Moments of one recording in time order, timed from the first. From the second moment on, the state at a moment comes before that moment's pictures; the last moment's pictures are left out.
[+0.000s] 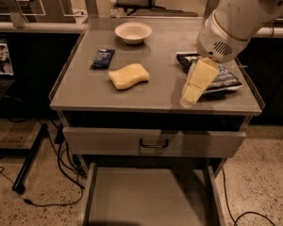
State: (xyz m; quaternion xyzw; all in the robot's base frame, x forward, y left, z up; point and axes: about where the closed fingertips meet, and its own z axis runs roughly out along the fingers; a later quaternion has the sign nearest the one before) arm 0.526 -0.128 0.931 -0.59 0.78 0.05 0.20
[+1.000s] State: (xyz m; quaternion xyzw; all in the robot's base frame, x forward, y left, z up) arm 0.546 -0.085 0.905 -0.62 0.75 0.07 0.19
